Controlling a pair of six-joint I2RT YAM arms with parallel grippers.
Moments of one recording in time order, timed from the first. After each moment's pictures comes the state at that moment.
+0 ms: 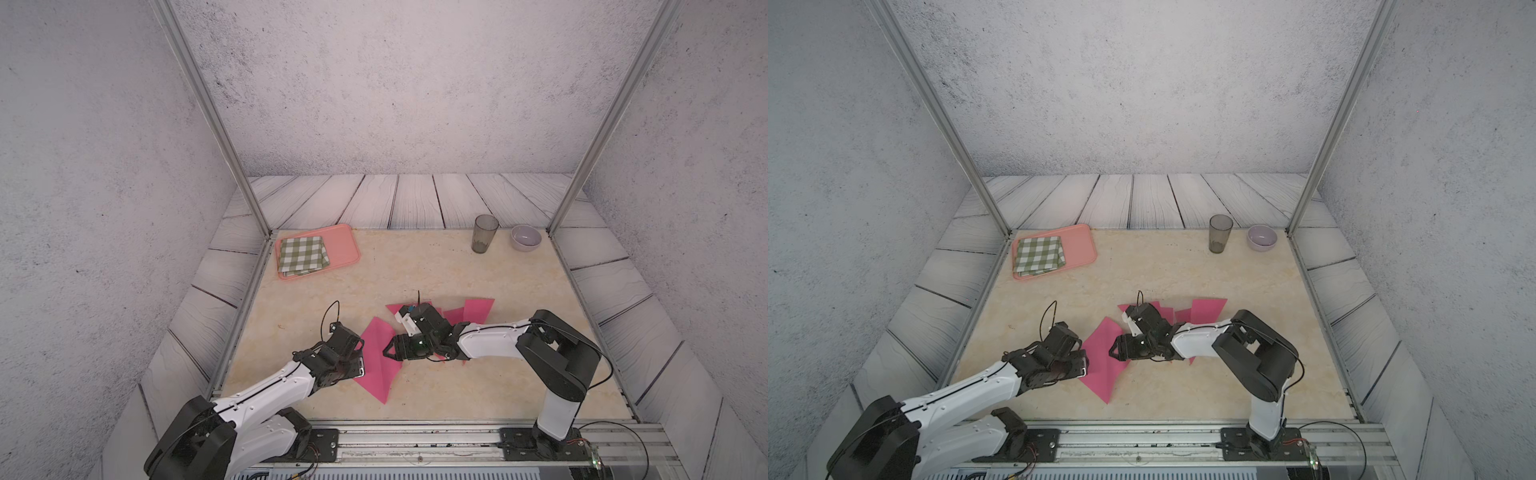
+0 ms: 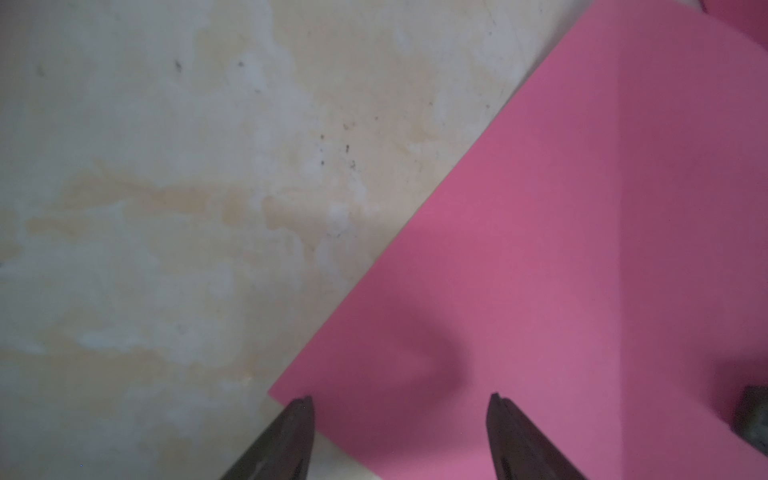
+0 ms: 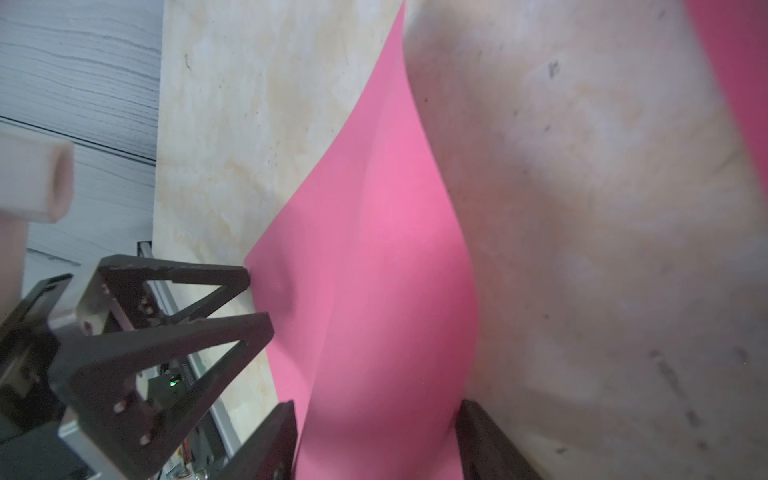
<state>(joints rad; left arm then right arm) -0.64 1.08 0.40 -0.43 -0.09 -0.74 0.90 1.80 0.88 0.09 -0.44 0.74</state>
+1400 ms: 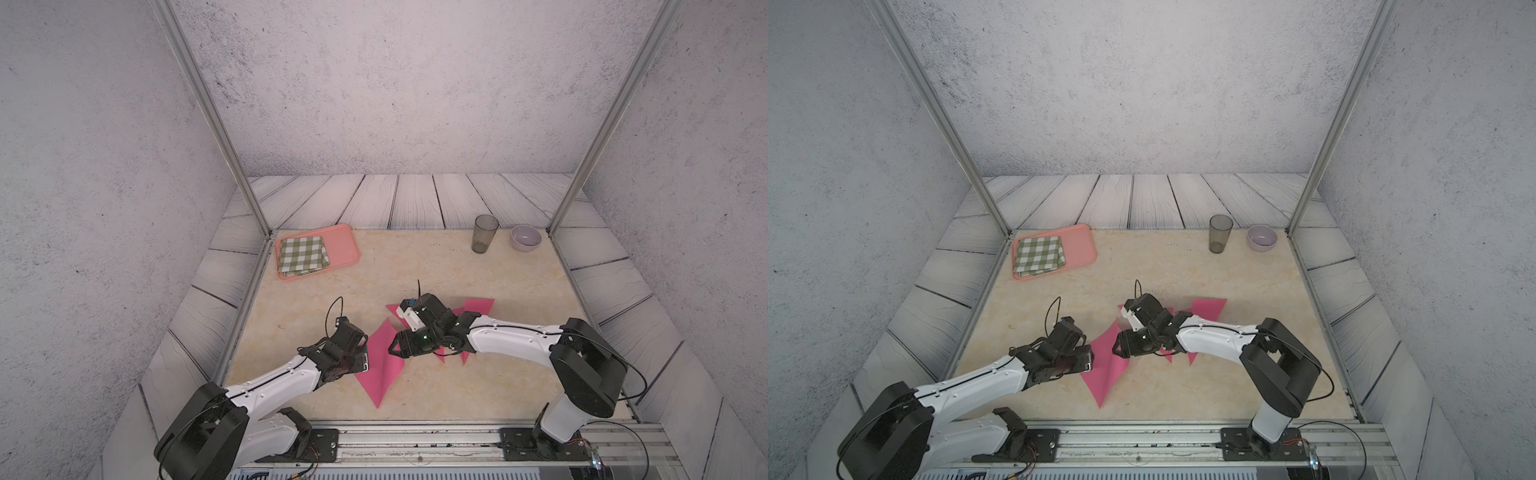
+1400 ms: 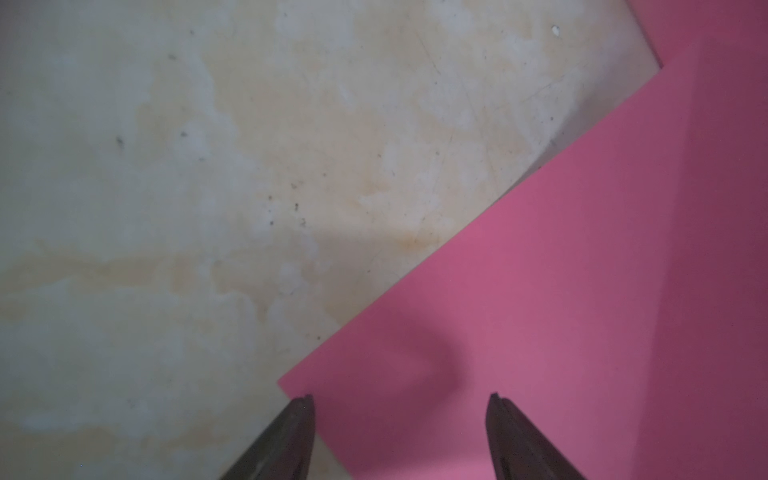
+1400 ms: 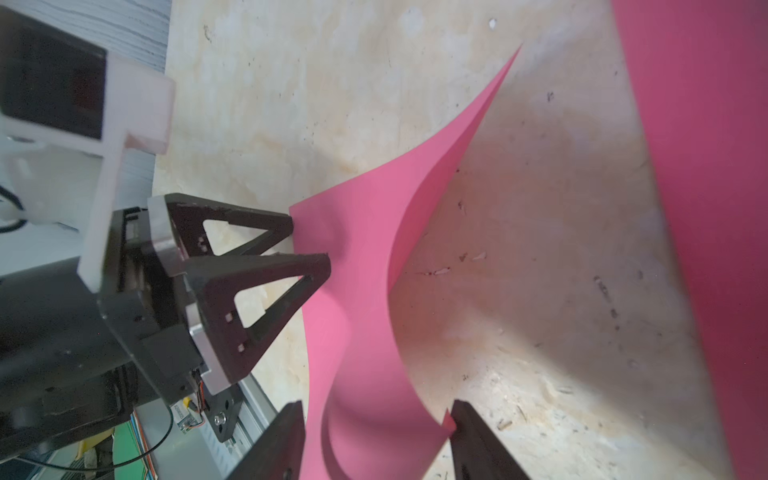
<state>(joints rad) -0.64 1.17 0.42 -0.33 -0.09 -0.69 0.90 1.66 0.98 -0.25 -0.40 0.61</state>
